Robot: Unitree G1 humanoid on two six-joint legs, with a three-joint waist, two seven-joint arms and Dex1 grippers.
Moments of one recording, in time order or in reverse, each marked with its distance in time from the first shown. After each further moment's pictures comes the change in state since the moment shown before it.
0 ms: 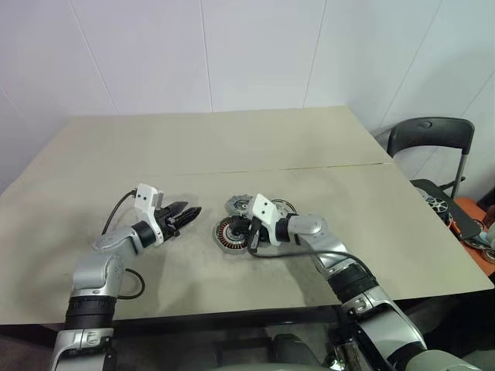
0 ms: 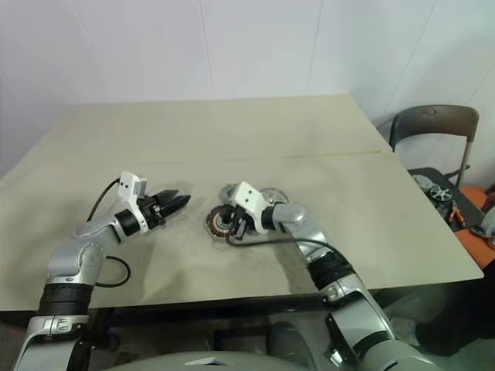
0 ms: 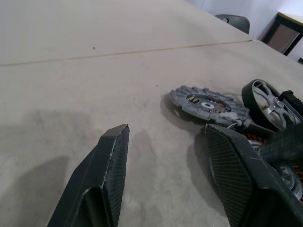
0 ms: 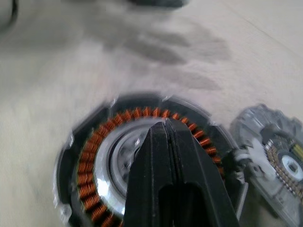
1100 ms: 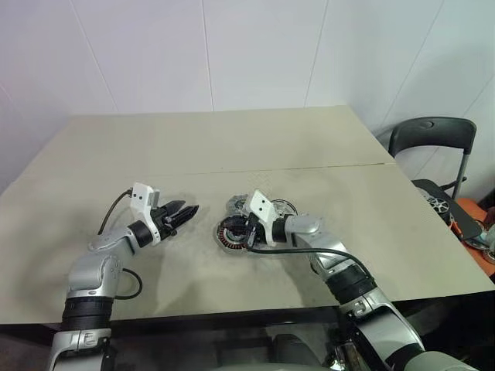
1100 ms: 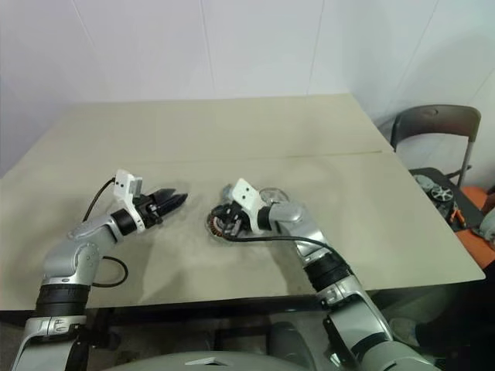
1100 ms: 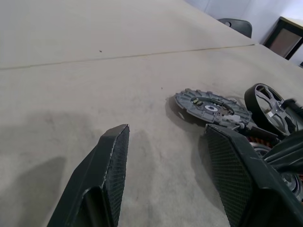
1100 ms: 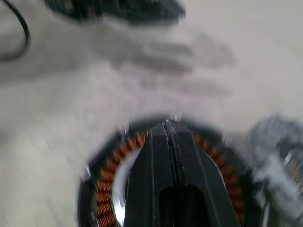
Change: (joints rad) left arm 0.002 0.011 0.020 -0.012 -0.013 0.008 -0.003; right arm 0.016 -0.017 0.102 -0.017 -0.086 -0.059 -0.049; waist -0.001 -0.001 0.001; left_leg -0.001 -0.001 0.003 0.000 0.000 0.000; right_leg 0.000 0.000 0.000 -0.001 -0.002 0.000
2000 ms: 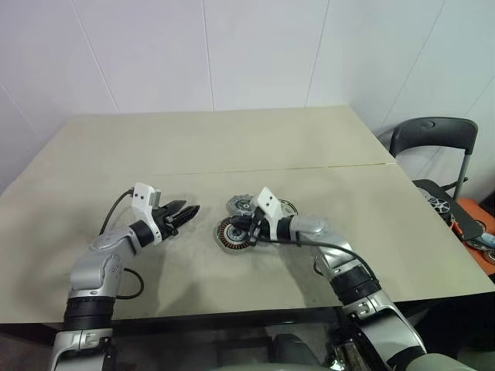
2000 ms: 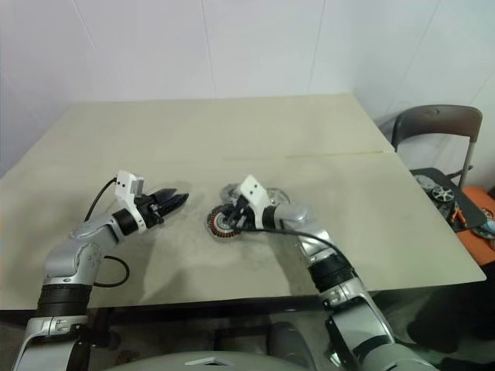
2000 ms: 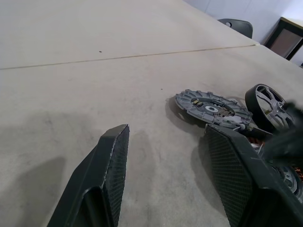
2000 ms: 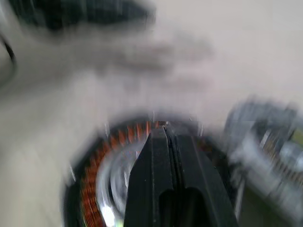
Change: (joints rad) left arm -0.003 -0.009 -0.001 -0.004 0.006 0.001 0.006; right arm 0.032 -0.010 -0.043 -0.056 0.064 0.099 -0.034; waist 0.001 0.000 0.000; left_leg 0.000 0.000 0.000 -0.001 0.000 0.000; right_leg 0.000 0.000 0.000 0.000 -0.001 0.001
